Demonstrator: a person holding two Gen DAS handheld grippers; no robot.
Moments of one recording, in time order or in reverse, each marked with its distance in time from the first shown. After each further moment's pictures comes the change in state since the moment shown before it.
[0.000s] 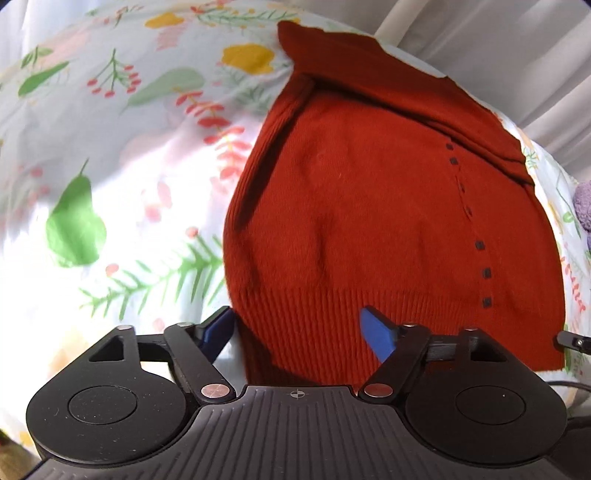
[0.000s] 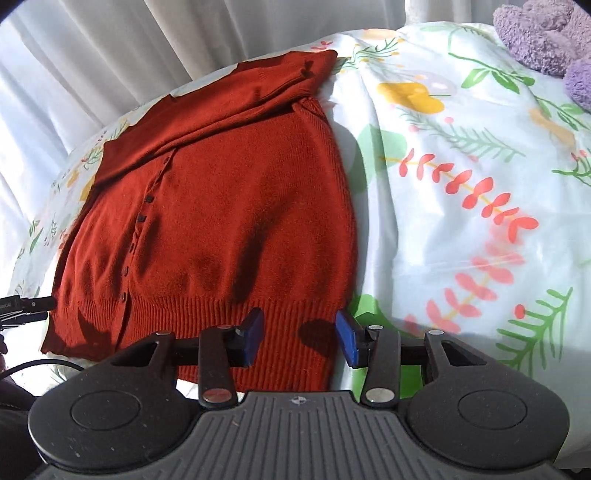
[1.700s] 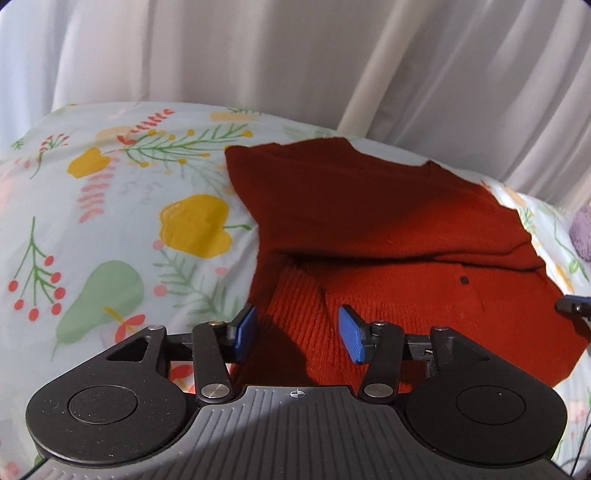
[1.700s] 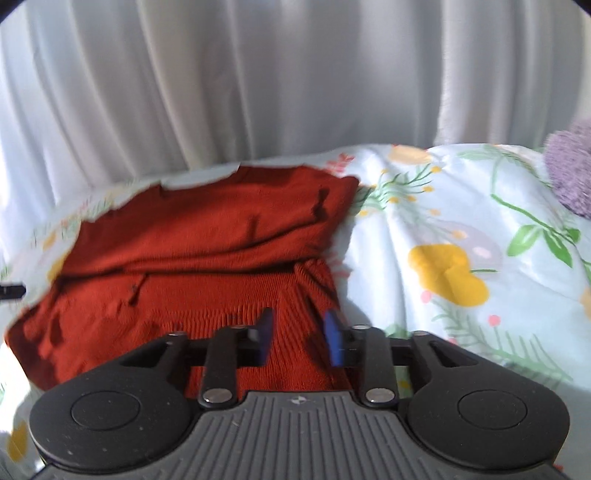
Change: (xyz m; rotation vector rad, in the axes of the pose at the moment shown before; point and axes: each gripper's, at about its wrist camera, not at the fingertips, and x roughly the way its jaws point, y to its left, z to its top) left arm 0.047 -0.010 0.131 0.226 -0.272 -0.060; right arm 0.056 0.016 0.110 -0.203 -0.284 -0.076
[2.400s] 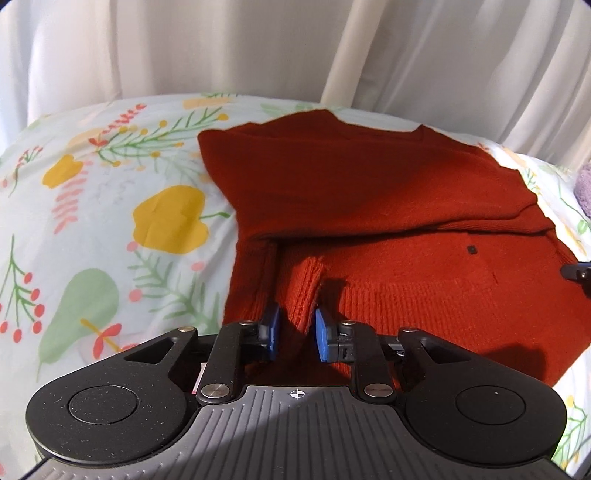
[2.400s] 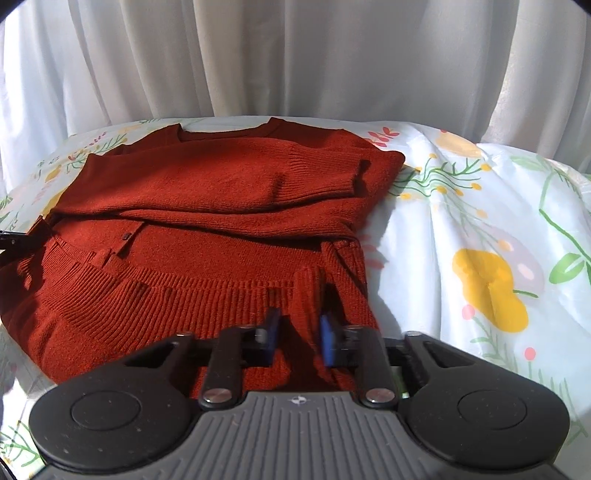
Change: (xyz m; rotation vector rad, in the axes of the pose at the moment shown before) left arm 0.022 -0.012 0.000 0.074 0.056 0.009; right arm 0.029 0.012 0.004 -0.130 0.078 0.033
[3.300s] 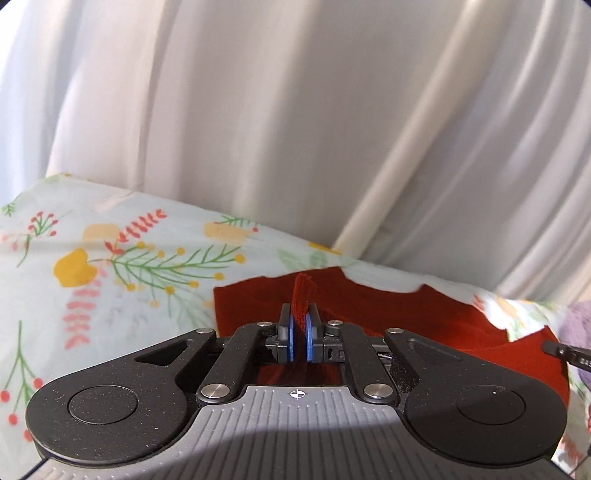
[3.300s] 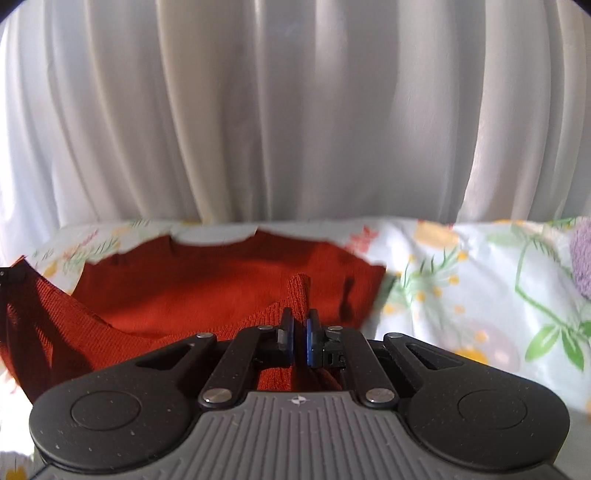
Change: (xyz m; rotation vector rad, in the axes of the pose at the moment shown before) left arm -0.024 0.024 0.100 -0.194 -0.280 -0.025; right arm -0.027 -0.007 0.076 0.111 -0.256 -0.059
